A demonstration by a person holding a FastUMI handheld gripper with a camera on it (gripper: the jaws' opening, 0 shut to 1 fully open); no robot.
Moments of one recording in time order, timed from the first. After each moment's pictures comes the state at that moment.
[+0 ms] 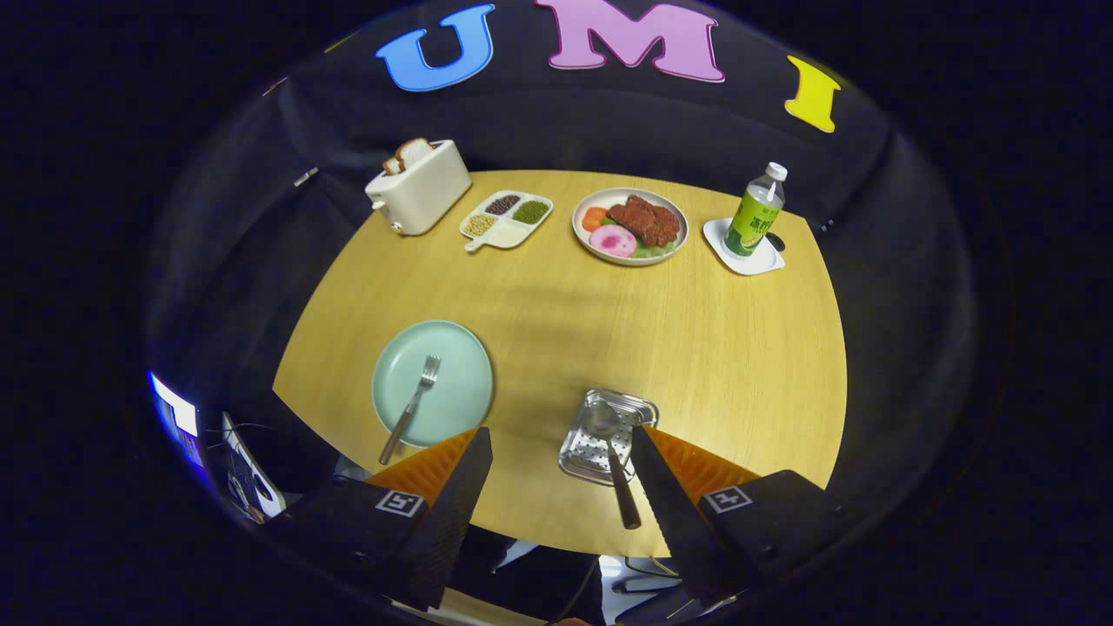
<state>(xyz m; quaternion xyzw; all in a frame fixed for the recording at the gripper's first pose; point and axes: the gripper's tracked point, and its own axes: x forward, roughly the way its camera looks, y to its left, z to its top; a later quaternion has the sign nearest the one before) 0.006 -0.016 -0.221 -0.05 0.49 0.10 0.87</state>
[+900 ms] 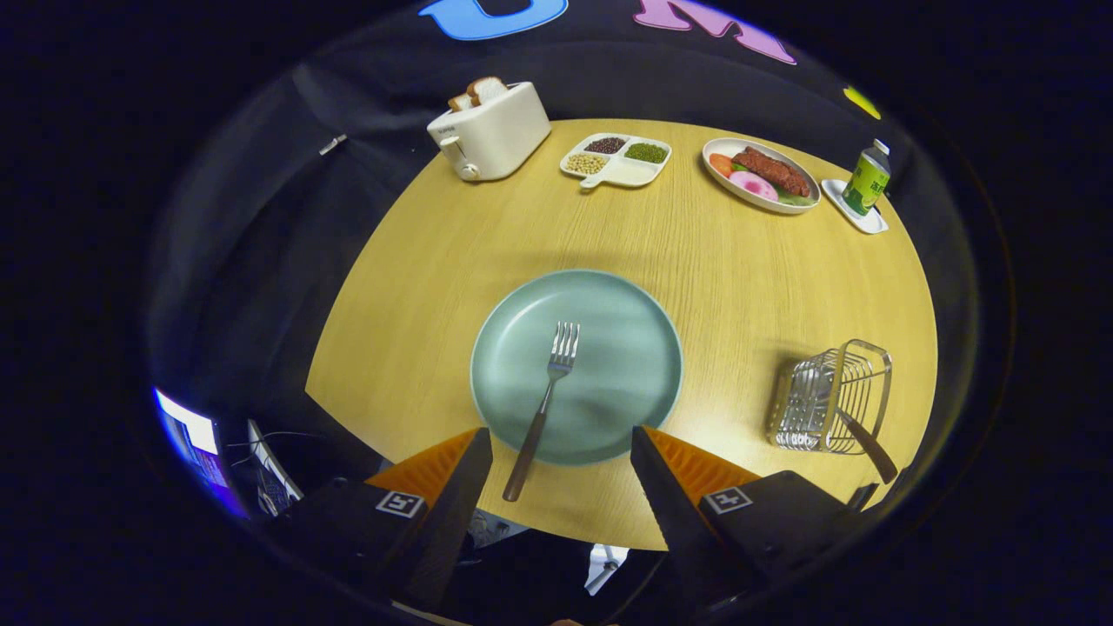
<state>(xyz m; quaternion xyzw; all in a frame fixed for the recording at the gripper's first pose) -0.033 0.149 -0.354 -0.02 0.56 0.13 0.82</state>
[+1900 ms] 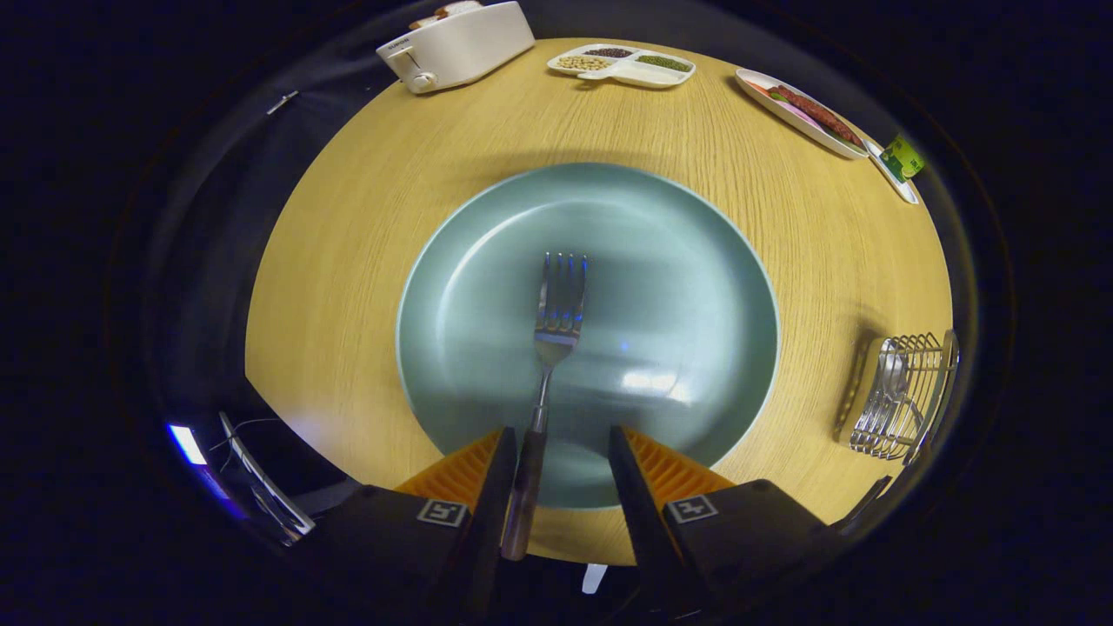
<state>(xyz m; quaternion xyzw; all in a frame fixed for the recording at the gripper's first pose) -0.038 0.164 -0.449 -0.04 0.66 0.08 0.75</state>
